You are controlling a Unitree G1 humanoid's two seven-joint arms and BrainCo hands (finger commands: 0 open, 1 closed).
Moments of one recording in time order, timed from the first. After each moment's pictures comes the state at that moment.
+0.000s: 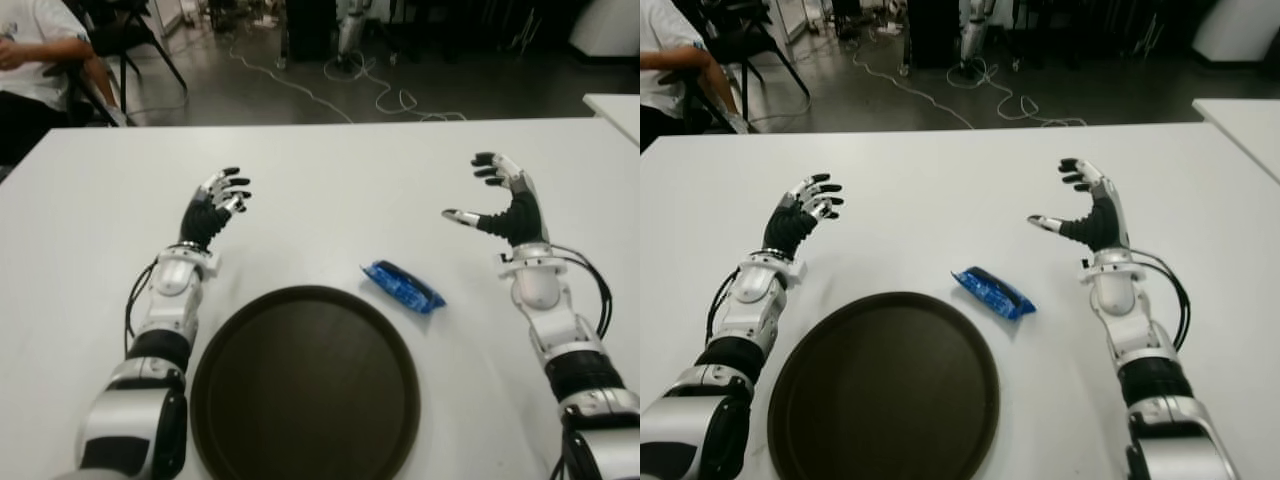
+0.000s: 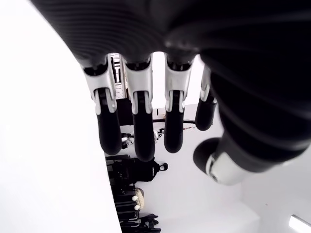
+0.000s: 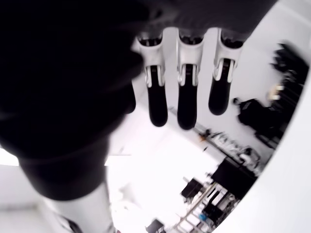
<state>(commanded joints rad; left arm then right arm) -0.59 0.14 0.13 0.99 -0.04 -0.46 -0.17 -0.33 -0.39 0.04 0.32 -0.42 -0.27 -0.13</state>
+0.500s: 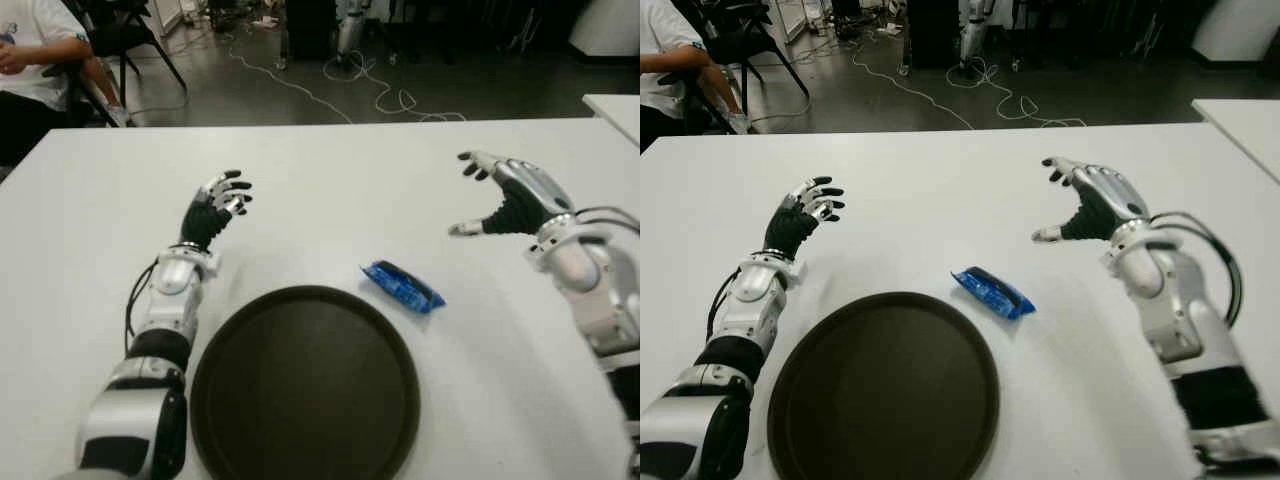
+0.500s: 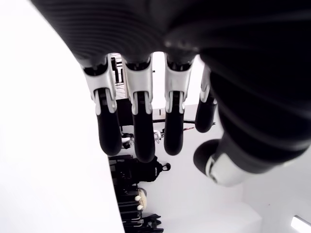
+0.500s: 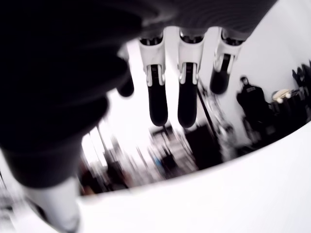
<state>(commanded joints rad) -0.59 0.15 0.12 0.98 -0.03 -0.41 -0.17 -0.34 -0.63 0.18 -0.08 -0.70 0.06 0.39</state>
